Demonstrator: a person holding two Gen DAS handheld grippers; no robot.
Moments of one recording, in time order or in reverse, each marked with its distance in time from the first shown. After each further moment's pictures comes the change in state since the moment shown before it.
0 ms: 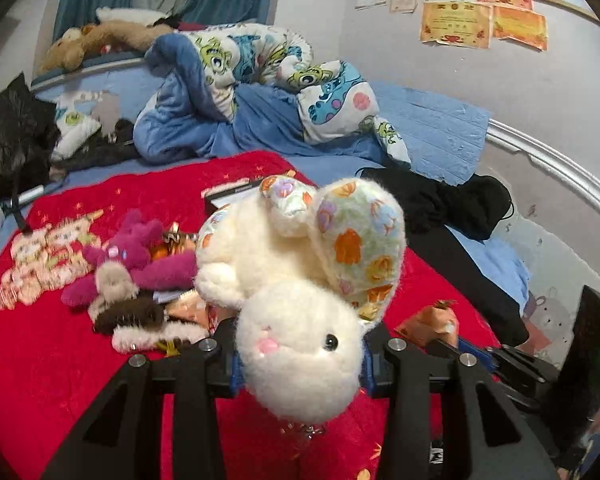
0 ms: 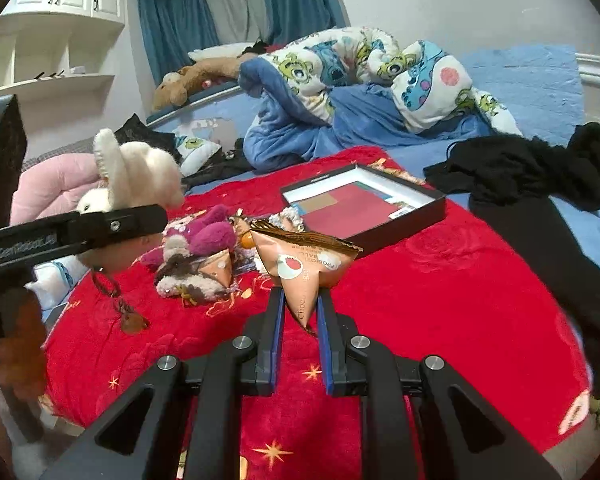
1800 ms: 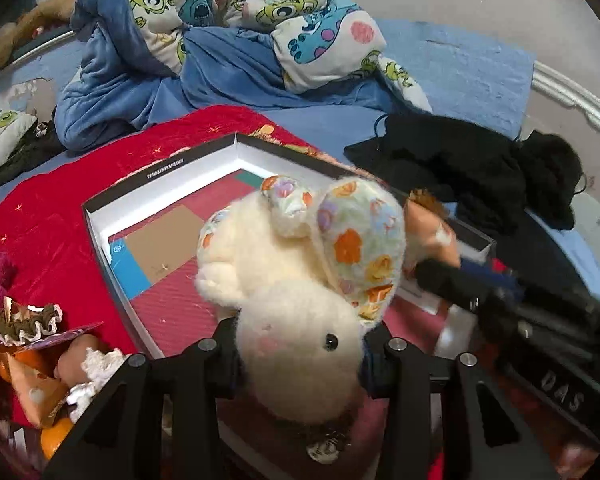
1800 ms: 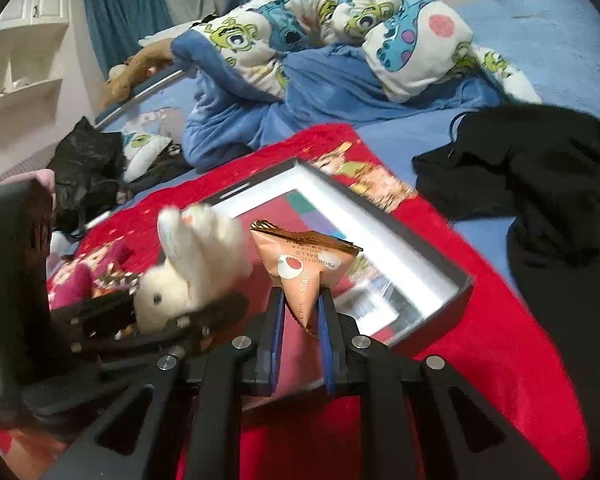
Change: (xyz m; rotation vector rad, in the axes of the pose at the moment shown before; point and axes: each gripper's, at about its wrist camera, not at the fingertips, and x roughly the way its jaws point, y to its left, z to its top) left arm 0.344 0.010 0.057 0.081 0.145 -0.015; right arm 0.228 -0.130 0.091 0.063 0.093 -0.050
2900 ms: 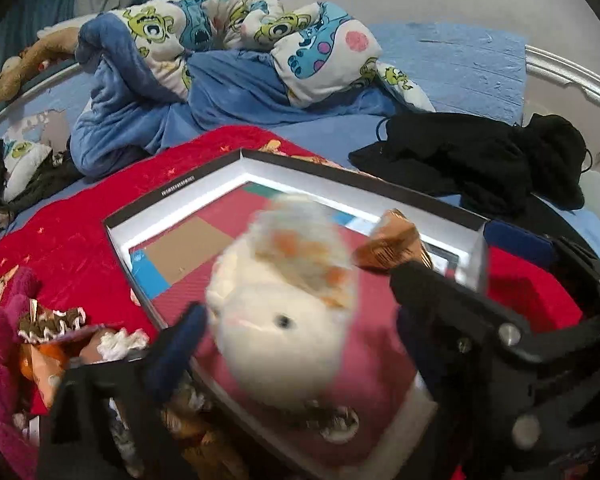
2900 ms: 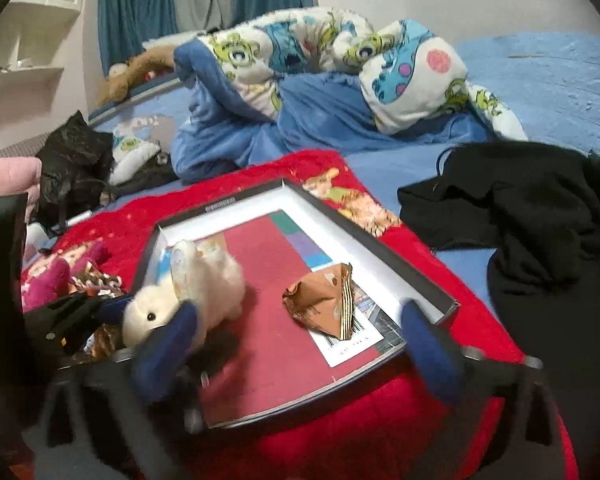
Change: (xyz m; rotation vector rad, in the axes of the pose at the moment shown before) left arm -0.023 -0.015 -0.016 0.070 -0.072 0.074; right arm -0.008 0.010 -0.008 -0.076 -0.116 -0.069
